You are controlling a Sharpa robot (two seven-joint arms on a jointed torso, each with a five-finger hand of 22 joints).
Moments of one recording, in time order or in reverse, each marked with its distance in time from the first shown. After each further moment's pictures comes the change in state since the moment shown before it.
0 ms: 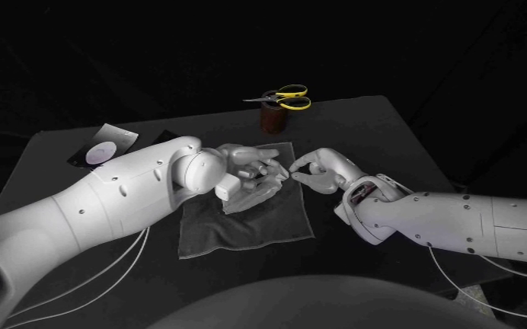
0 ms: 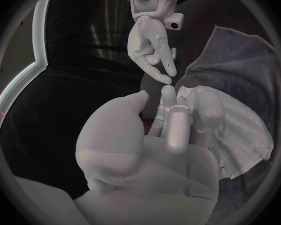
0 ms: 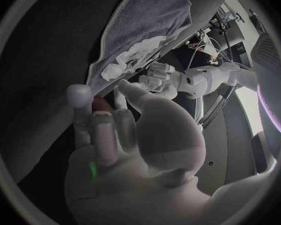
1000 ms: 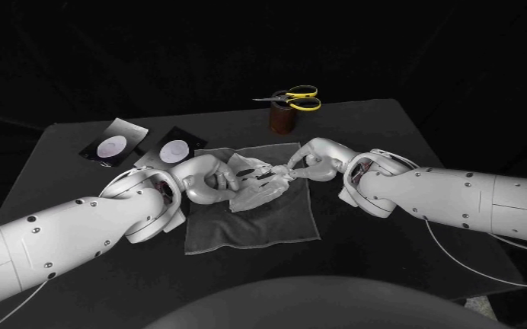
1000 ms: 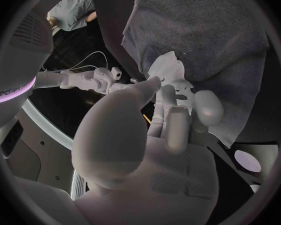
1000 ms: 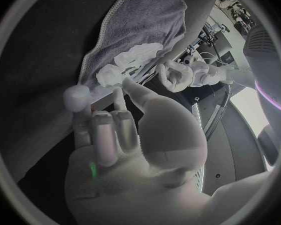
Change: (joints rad) left arm -0.045 -0.346 -0.086 0.294 -0.994 -0.118 0.352; left_hand 0.107 -0.134 0.142 -0.224 0.000 0.106 -0.027 0.179 0.020 0.000 -0.022 0.006 -0.079 0.005 -0.020 0.032 0.056 0.006 0.036 -0.016 0.026 0.025; right arm 0.107 0.053 0.001 -0.100 -0.015 0.328 0.000; right_hand -0.054 -0.035 -0.042 0.022 -0.004 -0.026 0.023 -0.039 -0.029 -0.004 0.011 0.030 0.000 0.000 0.008 0.014 0.000 -0.008 0.011 0.009 0.027 0.027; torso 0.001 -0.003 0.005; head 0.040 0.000
